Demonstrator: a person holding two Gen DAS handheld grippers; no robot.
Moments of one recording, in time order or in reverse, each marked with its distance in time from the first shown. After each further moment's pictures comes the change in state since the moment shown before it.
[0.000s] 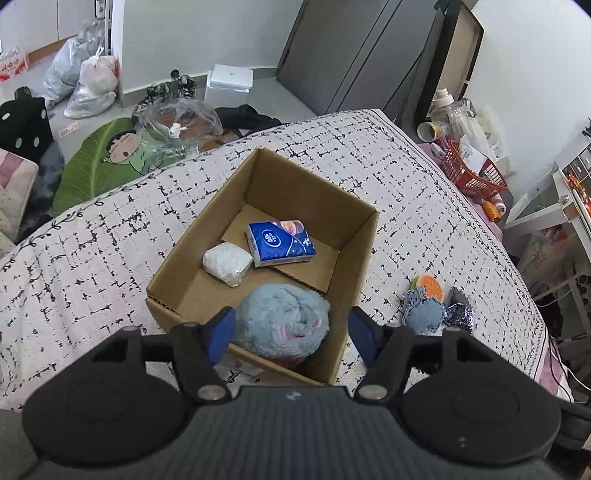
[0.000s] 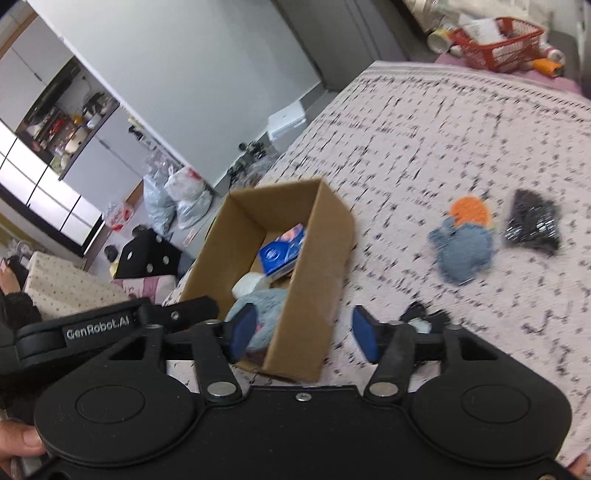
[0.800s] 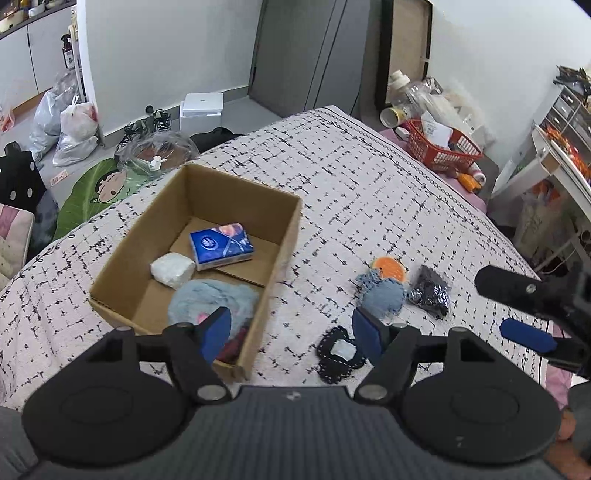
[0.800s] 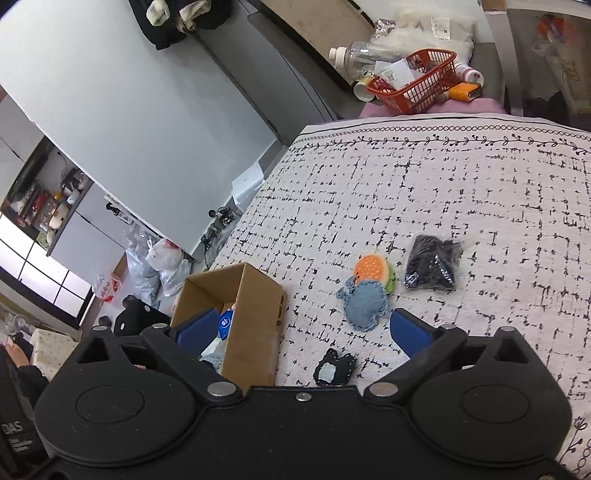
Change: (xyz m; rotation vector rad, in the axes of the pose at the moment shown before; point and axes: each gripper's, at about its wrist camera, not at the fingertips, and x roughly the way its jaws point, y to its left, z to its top) left arm -0.006 -0.091 -0.031 0.156 -0.048 0.051; right arm -0.074 -0.084 0.021 0.149 -0.159 -0.030
